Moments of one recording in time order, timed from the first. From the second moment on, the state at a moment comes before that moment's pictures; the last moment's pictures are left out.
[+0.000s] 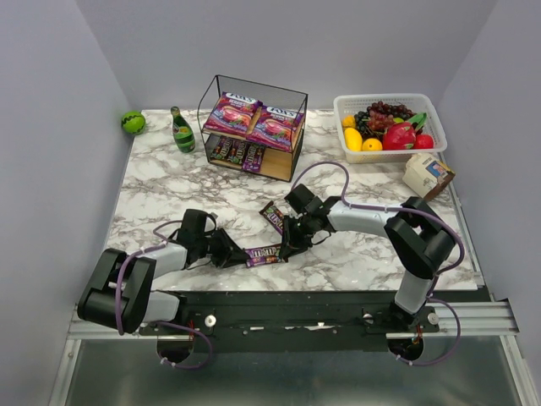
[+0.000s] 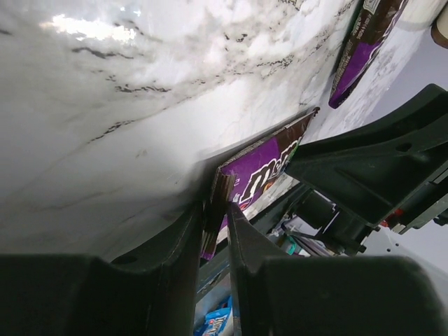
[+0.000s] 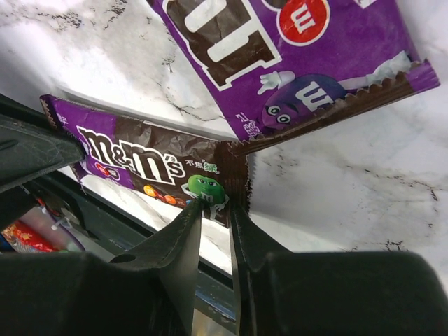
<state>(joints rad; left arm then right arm) -0.27 1.31 0.29 0.06 0.66 -1.02 0.81 1.79 1.02 -0.38 -0.34 0.76</state>
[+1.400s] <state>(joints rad) -0.21 1.02 0.49 0.11 0.43 -1.17 0.81 1.29 1.04 -0.65 0.17 0.83</state>
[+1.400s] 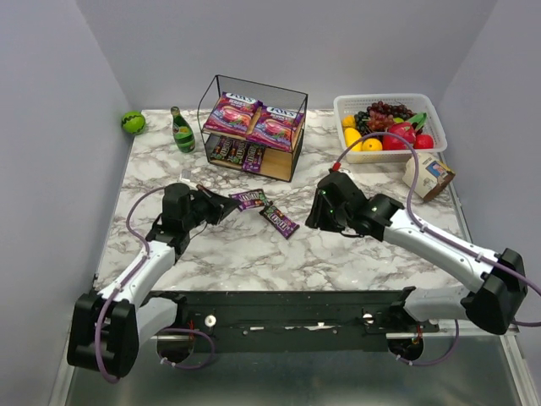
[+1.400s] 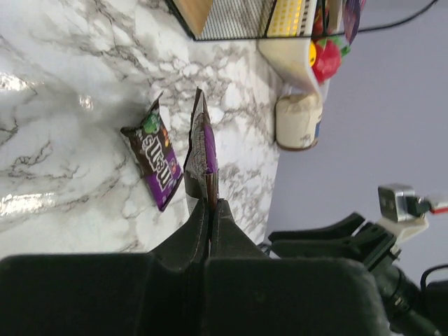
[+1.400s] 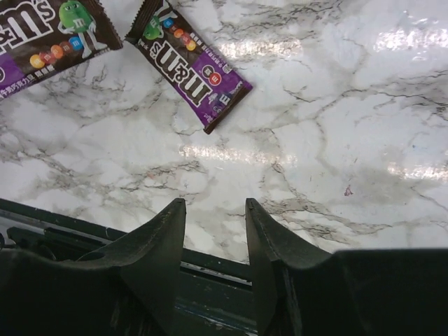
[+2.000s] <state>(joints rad) -0.35 1.51 0.67 0.59 0.03 -1.42 0.75 1.03 0.94 -0.77 0.28 0.87</state>
